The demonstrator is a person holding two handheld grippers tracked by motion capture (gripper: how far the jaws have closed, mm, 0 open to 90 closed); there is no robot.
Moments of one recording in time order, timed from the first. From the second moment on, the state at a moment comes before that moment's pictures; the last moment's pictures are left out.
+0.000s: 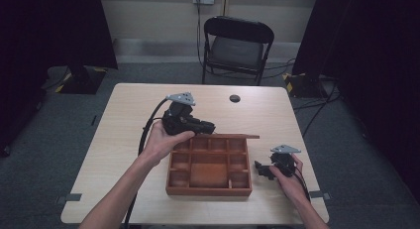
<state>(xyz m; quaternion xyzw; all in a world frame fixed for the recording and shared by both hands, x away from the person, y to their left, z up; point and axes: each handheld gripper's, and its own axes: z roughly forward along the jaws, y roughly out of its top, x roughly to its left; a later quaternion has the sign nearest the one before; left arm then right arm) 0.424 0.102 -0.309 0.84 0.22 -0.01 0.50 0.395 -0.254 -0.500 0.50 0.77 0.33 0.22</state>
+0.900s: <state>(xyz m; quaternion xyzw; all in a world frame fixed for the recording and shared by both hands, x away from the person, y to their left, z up) 0.425 0.102 -0.309 0.84 0.21 -0.01 0.50 0.395 -0.254 -0.500 0.50 0.77 0.33 0.22</state>
